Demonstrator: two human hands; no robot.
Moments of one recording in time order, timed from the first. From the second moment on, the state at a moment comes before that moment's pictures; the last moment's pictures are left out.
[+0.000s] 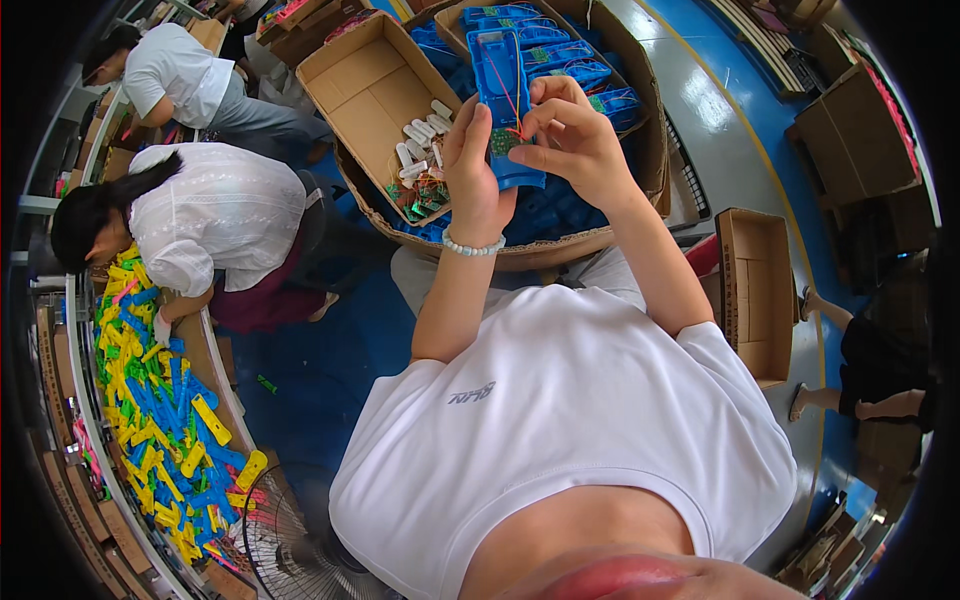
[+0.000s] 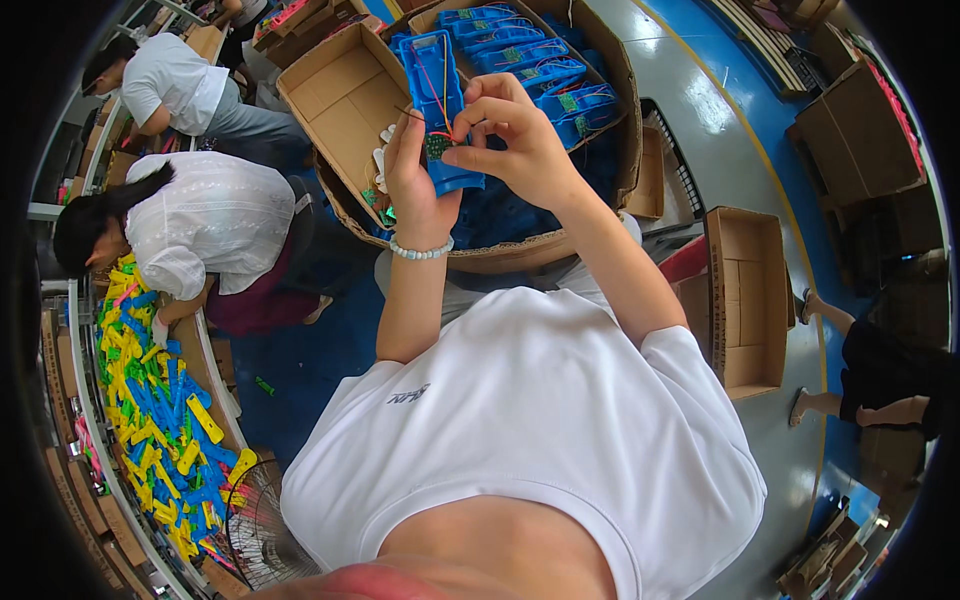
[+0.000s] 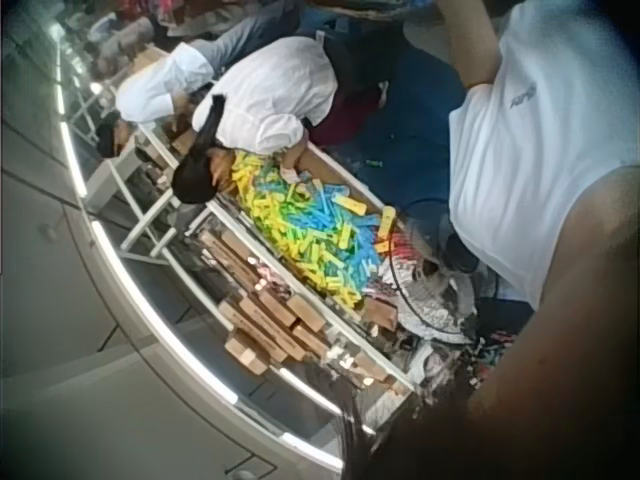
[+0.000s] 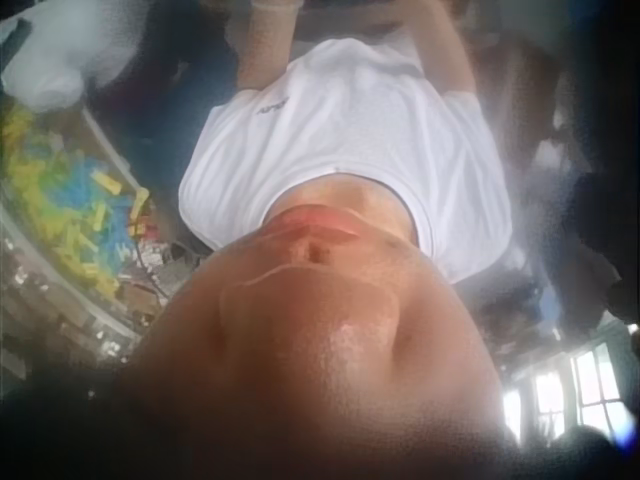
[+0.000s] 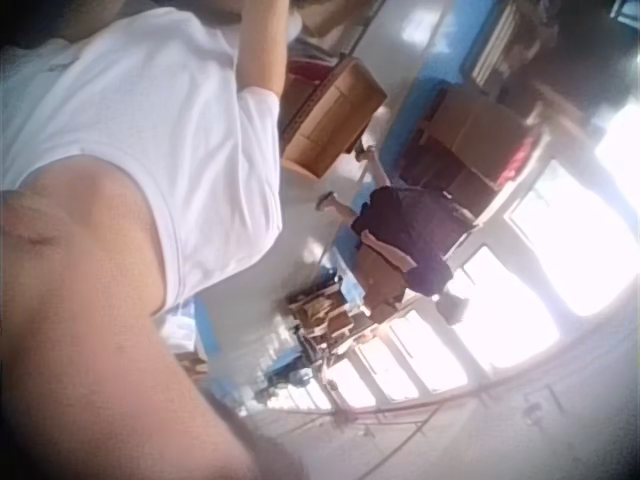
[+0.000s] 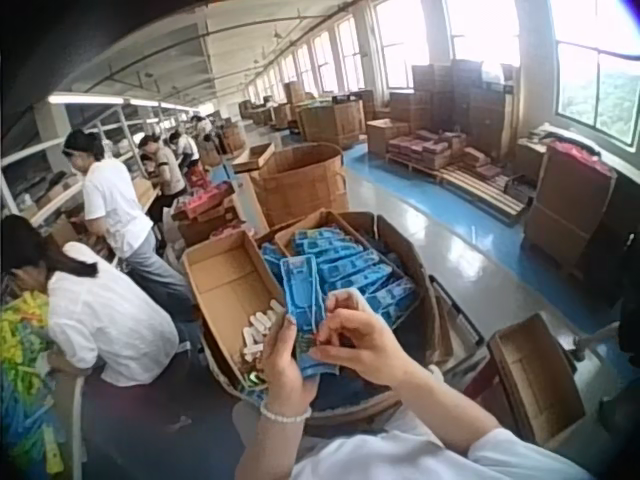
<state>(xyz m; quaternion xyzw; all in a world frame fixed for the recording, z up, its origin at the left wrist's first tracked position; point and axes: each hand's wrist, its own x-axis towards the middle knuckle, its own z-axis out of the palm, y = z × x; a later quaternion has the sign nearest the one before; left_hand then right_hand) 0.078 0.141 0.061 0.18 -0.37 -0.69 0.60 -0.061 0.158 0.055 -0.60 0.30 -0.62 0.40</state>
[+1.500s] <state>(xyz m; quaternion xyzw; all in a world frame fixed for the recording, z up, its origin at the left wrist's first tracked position) 0.078 0.180 0.081 0.10 -0.44 -0.65 0.60 -0.086 0.192 0.059 -0.73 0.28 -0.60 0.17</state>
